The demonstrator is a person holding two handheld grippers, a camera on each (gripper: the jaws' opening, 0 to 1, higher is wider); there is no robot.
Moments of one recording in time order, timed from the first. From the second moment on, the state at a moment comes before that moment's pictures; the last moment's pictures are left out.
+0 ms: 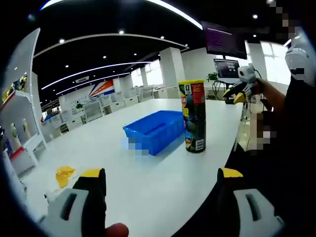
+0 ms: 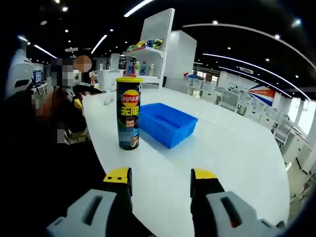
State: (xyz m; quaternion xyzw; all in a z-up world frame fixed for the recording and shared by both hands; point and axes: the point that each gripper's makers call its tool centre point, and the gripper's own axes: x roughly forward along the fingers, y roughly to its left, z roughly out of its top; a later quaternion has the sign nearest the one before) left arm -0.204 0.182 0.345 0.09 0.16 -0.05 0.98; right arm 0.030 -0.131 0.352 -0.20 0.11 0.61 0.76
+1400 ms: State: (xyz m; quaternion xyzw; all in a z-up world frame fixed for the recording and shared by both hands) left arm -0.196 0.171 0.342 0.09 0.16 -0.08 0.98; right arm 0.031 -0.132 0.349 -0.20 0.12 0.61 0.76
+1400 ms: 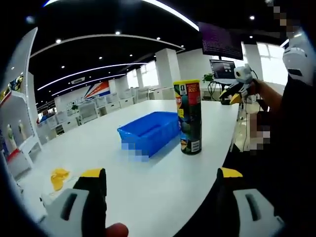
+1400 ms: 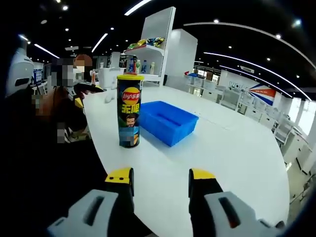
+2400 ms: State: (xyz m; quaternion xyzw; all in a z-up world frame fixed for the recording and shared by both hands) left arm -0.145 0.129 0.366 0.03 0.04 -0.17 0.98; right arm 0.028 -0.130 0.347 -0.20 0.12 0.61 0.75
